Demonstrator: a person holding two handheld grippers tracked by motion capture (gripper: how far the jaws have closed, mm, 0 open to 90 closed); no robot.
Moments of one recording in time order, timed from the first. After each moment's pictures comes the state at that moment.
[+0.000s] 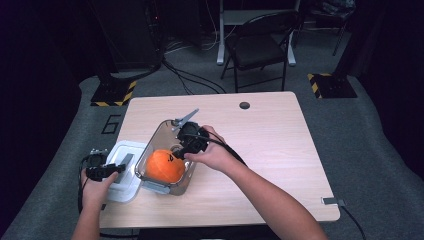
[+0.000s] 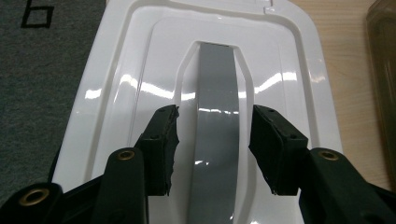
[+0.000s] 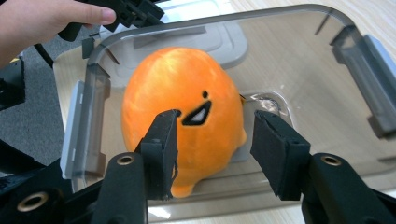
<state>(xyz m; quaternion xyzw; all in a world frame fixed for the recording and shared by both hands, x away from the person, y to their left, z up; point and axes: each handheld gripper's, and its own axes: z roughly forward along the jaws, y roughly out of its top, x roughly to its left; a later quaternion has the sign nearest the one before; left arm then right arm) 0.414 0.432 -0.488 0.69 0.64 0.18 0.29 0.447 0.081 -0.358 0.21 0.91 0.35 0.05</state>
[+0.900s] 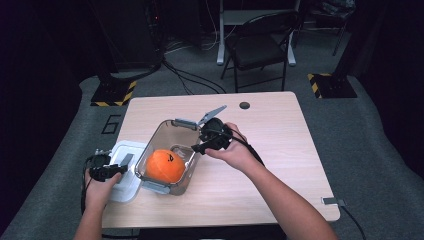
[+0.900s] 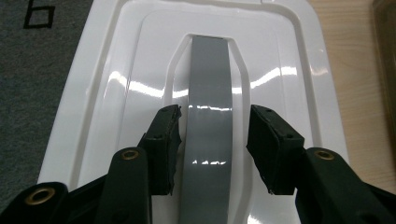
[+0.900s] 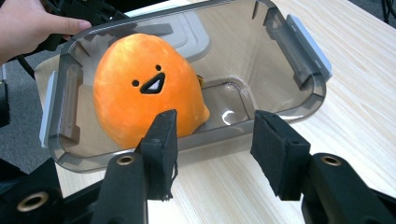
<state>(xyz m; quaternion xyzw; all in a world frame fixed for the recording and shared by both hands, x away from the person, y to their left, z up) 0.416 0.424 -0.493 0.70 0.63 0.18 0.28 0.448 0.022 -0.350 0.26 0.89 0.38 0.07</state>
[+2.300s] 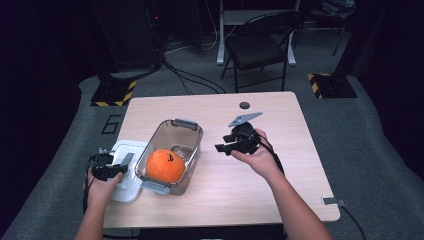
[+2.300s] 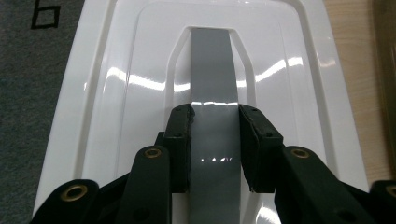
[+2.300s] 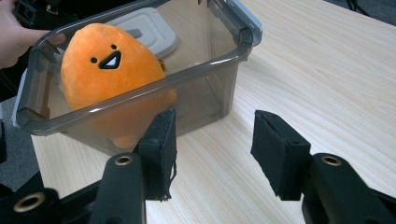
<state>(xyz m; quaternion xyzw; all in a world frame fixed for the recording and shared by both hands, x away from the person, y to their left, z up) 0.416 0.414 -0.486 0.71 0.63 0.19 0.26 0.447 -0.052 -0.373 0.31 0.84 0.43 0.07</state>
